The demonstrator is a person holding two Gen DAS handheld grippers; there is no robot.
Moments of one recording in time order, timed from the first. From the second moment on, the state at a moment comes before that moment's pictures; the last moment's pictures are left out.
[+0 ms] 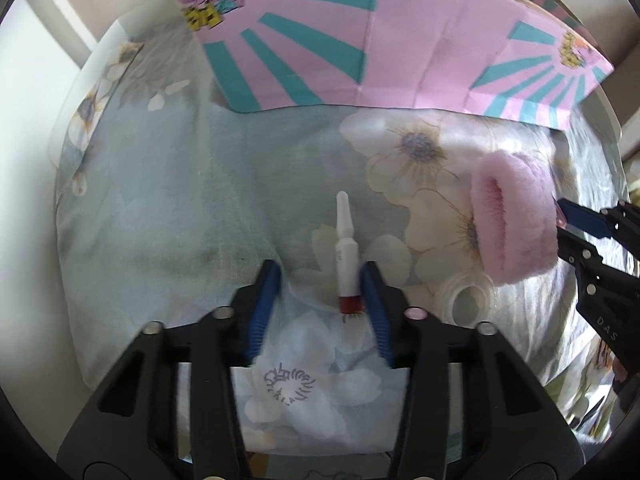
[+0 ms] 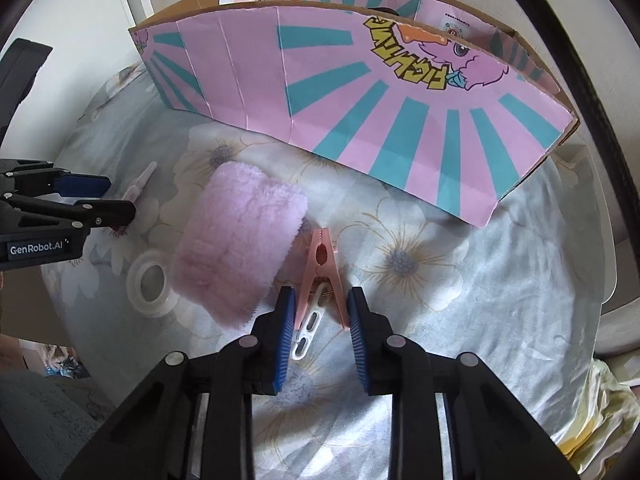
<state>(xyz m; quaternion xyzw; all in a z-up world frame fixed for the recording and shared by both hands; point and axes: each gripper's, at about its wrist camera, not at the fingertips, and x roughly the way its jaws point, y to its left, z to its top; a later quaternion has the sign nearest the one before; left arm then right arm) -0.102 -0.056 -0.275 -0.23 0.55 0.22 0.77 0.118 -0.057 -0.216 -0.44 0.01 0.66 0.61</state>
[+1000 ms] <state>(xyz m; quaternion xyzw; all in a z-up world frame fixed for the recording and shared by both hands) -0.117 -0.032 -0.213 -0.29 0.49 0.22 0.79 0.160 -0.108 -0.164 -0.34 0.07 0.71 0.61</state>
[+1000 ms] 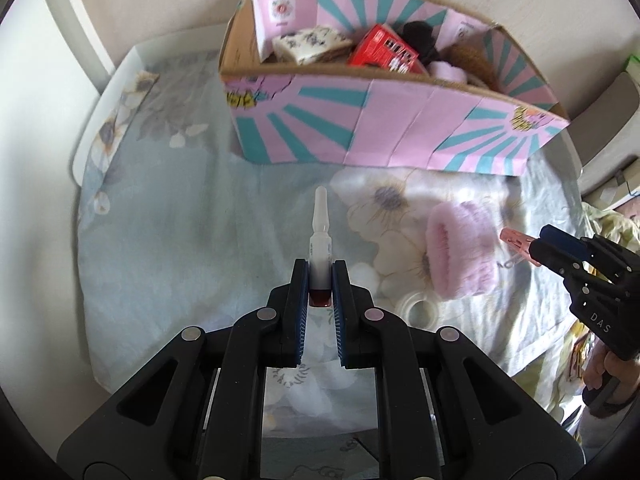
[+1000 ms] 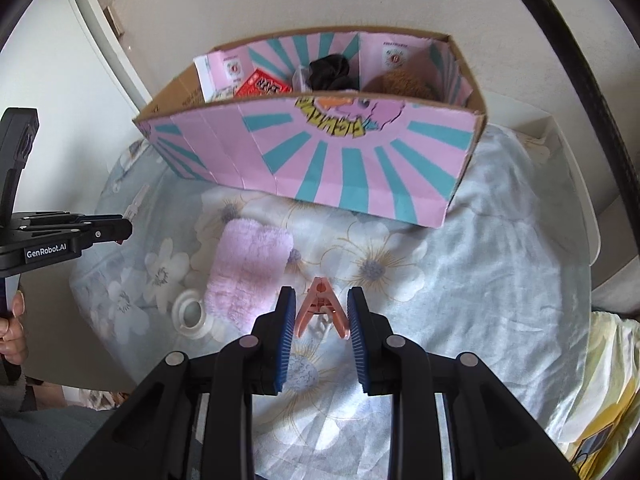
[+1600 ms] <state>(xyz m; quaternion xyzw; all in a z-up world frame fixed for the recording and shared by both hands) -0.079 0.012 -0.126 -0.27 0.42 0.23 0.83 0.114 -0.135 -0.060 -0.29 -0.02 0.74 0.60</state>
